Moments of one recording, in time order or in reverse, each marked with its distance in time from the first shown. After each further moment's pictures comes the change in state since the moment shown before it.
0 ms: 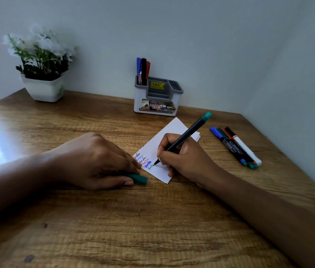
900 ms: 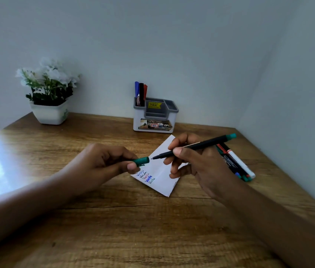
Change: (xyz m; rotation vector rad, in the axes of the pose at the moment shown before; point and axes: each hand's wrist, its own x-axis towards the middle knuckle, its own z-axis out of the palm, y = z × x) left_hand 0.008 0.009 -0.001 -0.417 0.340 -0.464; right_hand -0.019 -0.020 -0.024 0.485 0.063 -0.109
